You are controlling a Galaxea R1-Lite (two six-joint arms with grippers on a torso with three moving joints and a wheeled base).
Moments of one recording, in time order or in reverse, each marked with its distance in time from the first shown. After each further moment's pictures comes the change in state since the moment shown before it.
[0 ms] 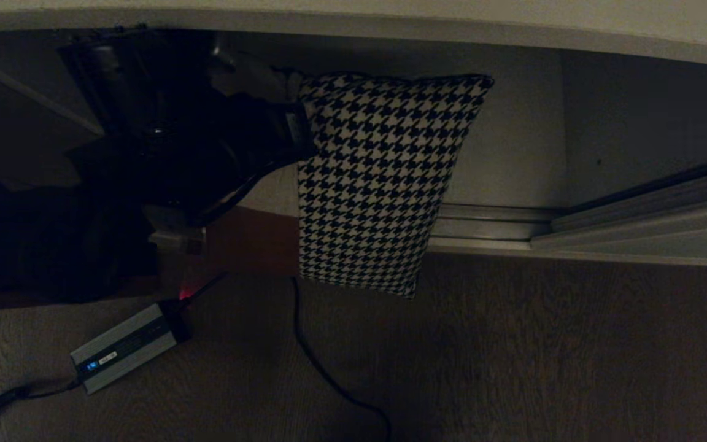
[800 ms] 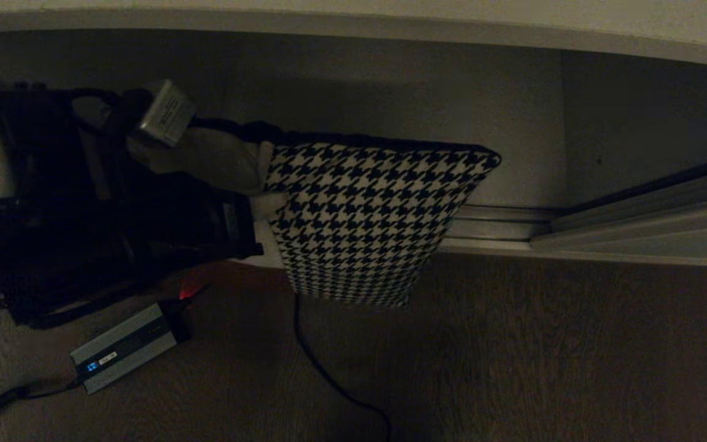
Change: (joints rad) left arm 0.020 -0.298 0.279 0.334 -0.189 -0.049; right arm 0.000 0.000 0.000 0.000 0.000 0.000
